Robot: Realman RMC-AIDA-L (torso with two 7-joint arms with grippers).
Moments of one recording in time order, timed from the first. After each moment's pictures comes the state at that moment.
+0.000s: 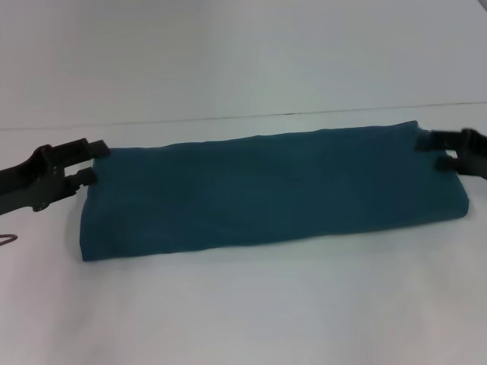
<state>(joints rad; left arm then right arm) -0.47 -2.06 0.73 0.83 1.86 1.30 -2.54 0.60 1.88 -0.63 -0.58 -2.09 -1.15 2.43</state>
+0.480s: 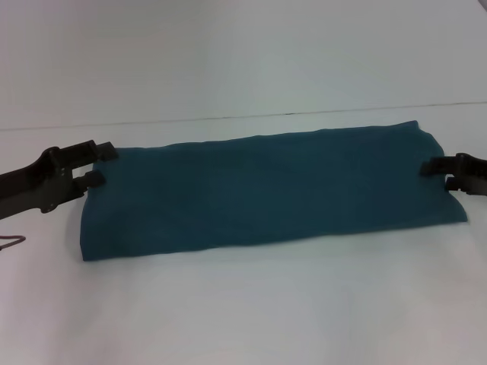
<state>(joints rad) -0.48 -2.06 0.73 0.80 1.85 1.30 -2.52 0.64 1.90 -0.63 -0.49 -2.26 -0.95 2.45</state>
